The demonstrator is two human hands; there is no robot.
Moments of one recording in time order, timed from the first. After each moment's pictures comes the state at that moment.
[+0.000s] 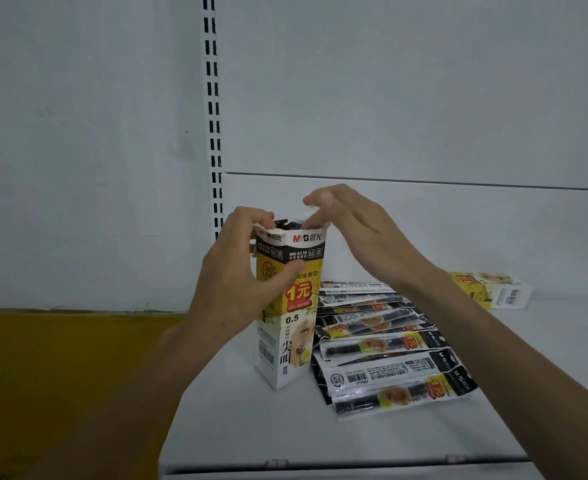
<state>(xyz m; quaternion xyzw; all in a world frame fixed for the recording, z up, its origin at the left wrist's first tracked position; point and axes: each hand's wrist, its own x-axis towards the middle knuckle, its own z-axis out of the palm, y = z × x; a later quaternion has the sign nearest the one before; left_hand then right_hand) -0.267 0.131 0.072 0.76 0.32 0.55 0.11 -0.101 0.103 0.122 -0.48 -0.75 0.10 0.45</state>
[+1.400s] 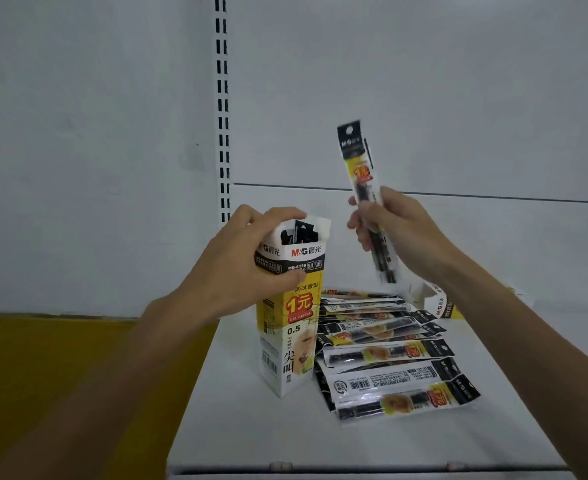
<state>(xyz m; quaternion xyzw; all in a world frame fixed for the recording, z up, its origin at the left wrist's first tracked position) -0.283 0.130 0.103 0.83 0.35 0.41 0.11 -0.065 0.107 0.133 -0.48 -0.67 0.21 0.53</state>
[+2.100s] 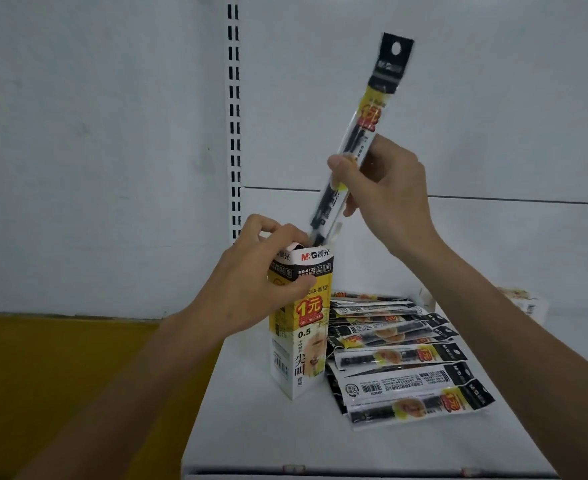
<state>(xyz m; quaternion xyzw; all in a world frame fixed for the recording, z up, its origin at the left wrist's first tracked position) -0.283 0.123 0.095 0.83 0.33 0.42 0.11 -0.123 0.102 0.164 -0.42 -0.65 0.01 0.64</state>
